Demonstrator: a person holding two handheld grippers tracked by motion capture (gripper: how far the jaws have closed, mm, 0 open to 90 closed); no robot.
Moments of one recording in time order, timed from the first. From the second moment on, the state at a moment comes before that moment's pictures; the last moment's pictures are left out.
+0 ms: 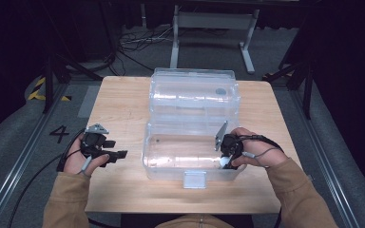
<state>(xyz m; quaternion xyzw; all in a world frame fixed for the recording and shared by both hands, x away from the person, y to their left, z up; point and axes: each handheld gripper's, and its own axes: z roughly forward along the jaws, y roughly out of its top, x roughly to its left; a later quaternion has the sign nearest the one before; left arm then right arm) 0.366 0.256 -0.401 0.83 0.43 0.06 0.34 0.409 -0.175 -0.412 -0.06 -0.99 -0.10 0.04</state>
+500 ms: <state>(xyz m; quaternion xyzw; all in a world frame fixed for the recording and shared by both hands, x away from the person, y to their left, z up) 0.365 0.256 -0.400 0.84 0.43 0.06 0.34 0.413 -0.175 -0.415 -0.06 -0.99 -0.10 0.06</state>
